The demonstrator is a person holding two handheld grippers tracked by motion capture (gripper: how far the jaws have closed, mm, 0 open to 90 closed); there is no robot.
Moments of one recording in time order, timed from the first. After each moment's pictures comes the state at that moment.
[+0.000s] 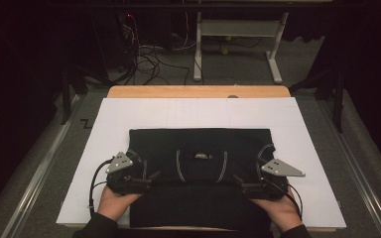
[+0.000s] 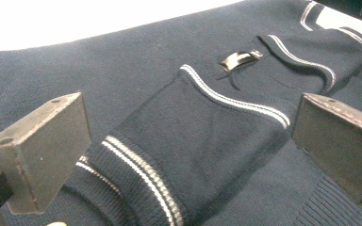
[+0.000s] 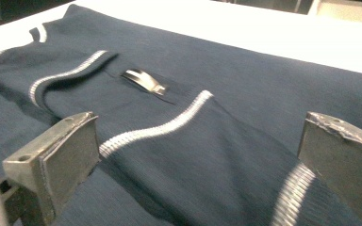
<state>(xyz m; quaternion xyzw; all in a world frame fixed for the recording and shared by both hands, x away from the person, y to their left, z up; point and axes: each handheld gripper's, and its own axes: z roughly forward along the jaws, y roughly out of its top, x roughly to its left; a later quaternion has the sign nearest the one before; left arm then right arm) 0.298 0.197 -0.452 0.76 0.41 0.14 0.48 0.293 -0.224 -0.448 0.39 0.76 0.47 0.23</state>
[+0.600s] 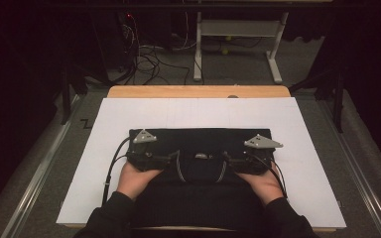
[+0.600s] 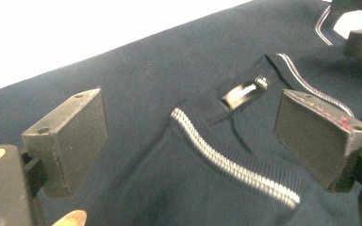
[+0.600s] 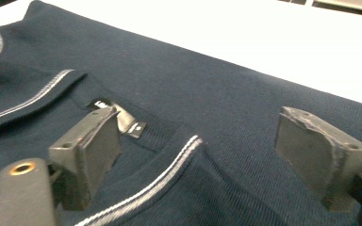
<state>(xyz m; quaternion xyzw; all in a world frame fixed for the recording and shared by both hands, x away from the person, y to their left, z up) 0.362 0.140 -0.426 0.79 0.42 0.10 0.43 0.357 -0.195 -0.439 0.42 0.77 0.43 0.22</state>
